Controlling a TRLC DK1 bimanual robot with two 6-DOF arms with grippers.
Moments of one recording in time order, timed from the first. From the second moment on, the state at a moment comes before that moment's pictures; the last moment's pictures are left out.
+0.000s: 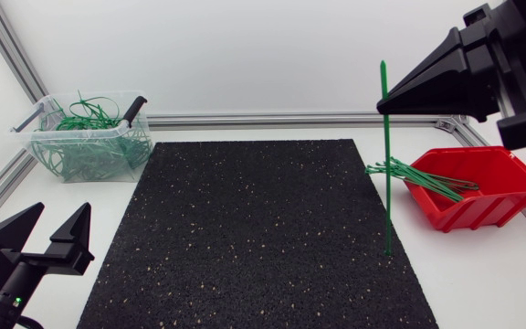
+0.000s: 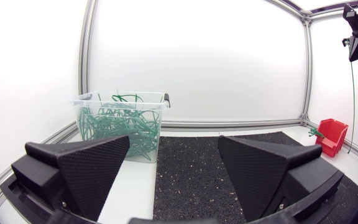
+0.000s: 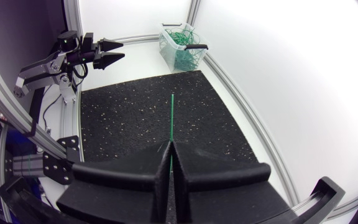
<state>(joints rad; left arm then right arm) -0.04 0.05 0.02 -0.01 0.01 -0.05 0.33 1.23 1.52 -1.18 -0.51 -0.72</state>
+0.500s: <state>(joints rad) -0.05 0.05 0.02 -0.01 0.01 -0.05 0.61 1.25 1.53 -1.17 -0.54 -0.39</state>
